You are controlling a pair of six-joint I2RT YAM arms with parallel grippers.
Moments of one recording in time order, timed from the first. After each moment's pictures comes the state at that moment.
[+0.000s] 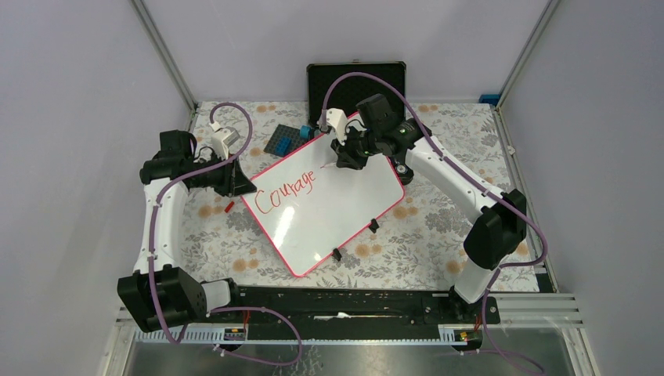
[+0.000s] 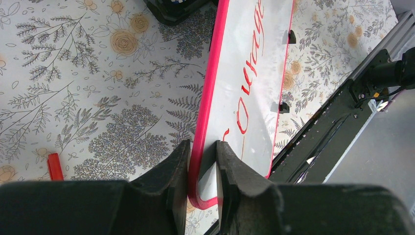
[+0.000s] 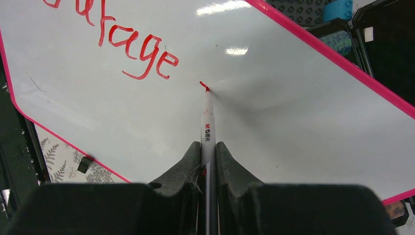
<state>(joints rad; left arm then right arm) 0.20 1.23 1.20 -1.05 0.88 0.46 0.64 1.74 1.68 -0.73 -0.44 -0.48</state>
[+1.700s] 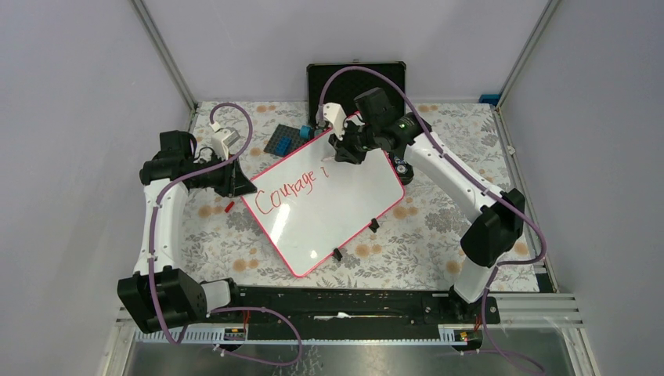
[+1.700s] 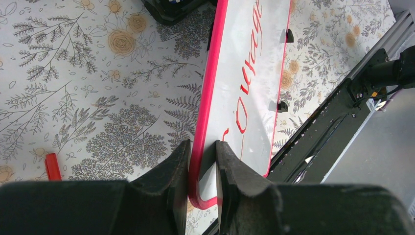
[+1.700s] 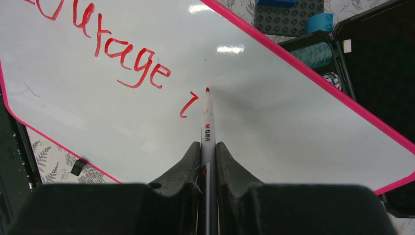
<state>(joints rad) 0.20 1.22 1.20 -1.05 0.89 0.46 0.65 1.76 1.77 -0.77 -0.41 -0.51</state>
